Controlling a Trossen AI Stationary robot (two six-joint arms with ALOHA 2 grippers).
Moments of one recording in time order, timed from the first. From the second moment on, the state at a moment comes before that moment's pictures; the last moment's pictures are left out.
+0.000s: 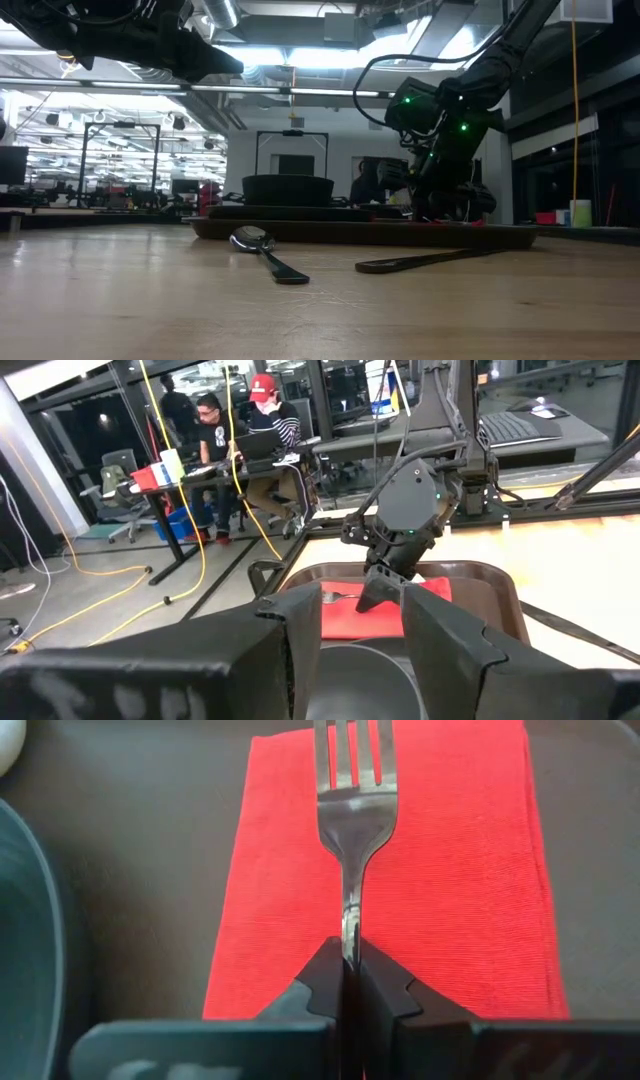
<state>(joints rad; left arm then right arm) 0.43 0.79 0.40 0.35 0.15 0.19 -0.28 1.75 0.79 -0.13 0.56 1.14</state>
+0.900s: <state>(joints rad) 0.43 0.79 0.40 0.35 0.15 0.19 -0.28 1.75 0.79 -0.13 0.58 1.14</state>
